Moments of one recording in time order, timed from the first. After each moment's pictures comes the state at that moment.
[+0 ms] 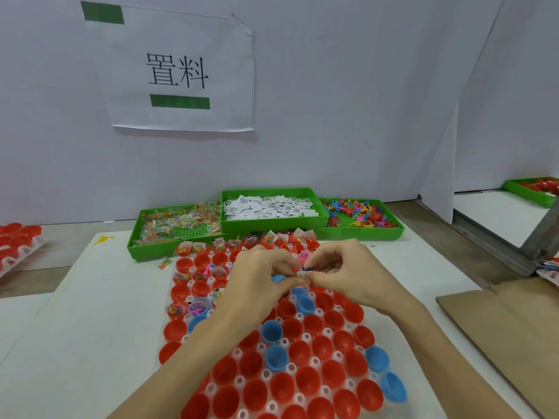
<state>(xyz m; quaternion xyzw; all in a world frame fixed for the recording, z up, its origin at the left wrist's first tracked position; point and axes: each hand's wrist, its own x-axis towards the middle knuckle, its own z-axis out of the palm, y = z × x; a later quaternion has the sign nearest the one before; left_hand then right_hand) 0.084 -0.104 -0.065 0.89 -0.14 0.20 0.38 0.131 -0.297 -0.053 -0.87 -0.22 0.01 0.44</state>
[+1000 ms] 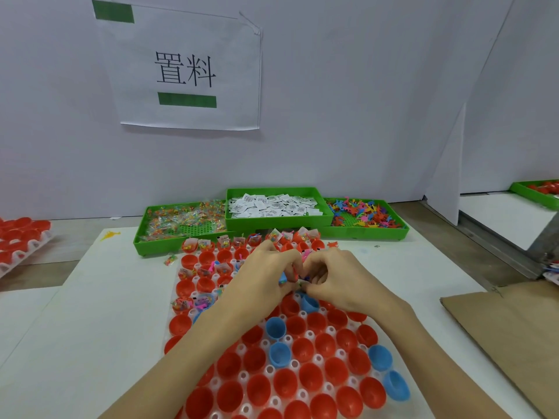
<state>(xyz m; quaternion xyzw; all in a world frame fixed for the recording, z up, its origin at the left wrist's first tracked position) 0.098 -0.098 -0.076 0.93 -0.20 0.16 0.25 0.133 -0.278 -0.063 -0.92 -0.25 0.02 0.30</state>
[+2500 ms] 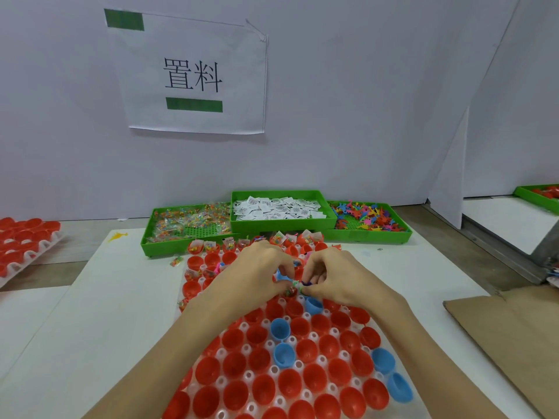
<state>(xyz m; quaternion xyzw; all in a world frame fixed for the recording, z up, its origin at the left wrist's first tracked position) 0.102 -0.076 -0.058 0.95 -0.24 0.14 0.17 0.144 -0.271 -0.064 -0.93 -0.21 0.06 0.29</state>
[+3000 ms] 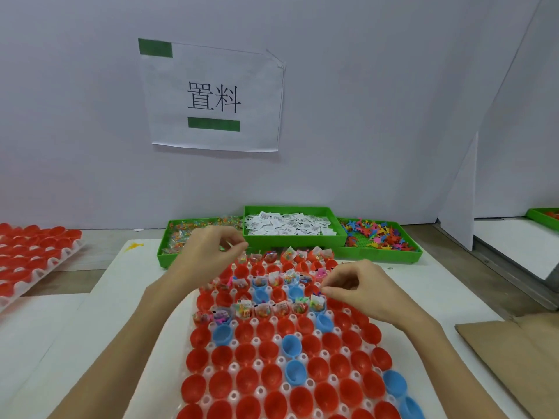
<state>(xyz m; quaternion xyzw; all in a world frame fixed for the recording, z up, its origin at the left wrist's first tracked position) 0.115 0.008 -0.034 0.93 -0.06 0.21 0.29 0.139 -0.294 -0.050 -0.91 -0.22 0.03 0.36</state>
